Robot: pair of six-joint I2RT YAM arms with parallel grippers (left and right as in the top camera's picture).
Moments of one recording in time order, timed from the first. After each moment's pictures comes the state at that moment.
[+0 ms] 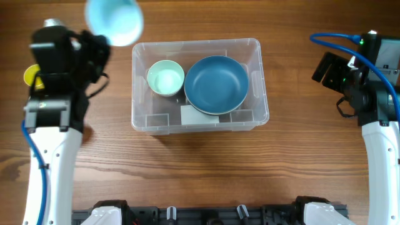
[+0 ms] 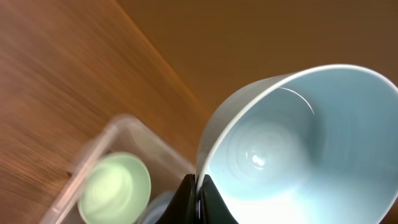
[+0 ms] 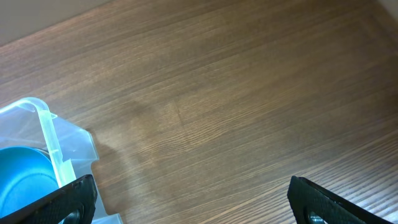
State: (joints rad) left arm -0.02 1.26 1.31 -0.56 0.14 -0.93; right arm -0.09 1.28 1.39 -1.00 0.18 0.28
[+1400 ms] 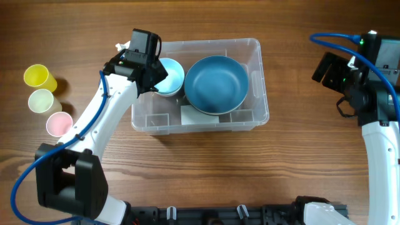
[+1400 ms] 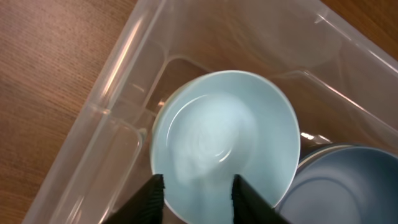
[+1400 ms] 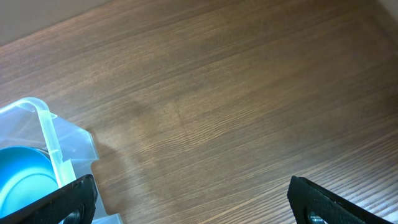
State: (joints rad) left arm -0.27 1.69 1.31 -0.71 -0.11 -0.78; right arm -0.09 1.28 1.39 -1.00 0.18 0.28
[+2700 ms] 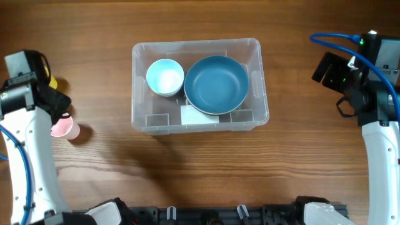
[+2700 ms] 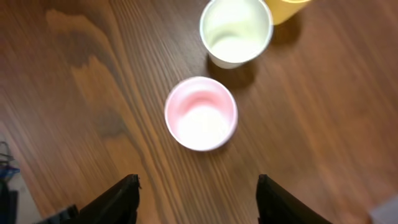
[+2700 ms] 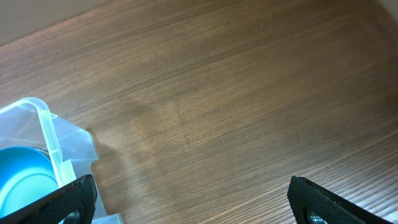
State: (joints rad) left arm 0.35 1.40 1.34 -1.19 -0.34 -0.69; right arm -0.09 1.28 1.39 -1.00 0.18 0.28
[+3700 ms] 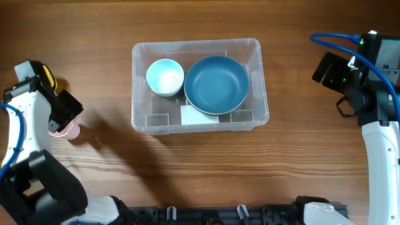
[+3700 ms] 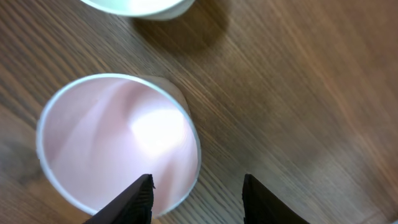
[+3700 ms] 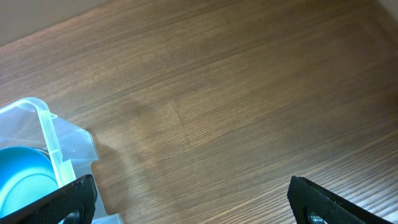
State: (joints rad) left arm 0.45 1.65 1.20 -0.96 -0.05 -0.38; right arm -0.09 1.28 1.39 -1.00 0.18 0.28
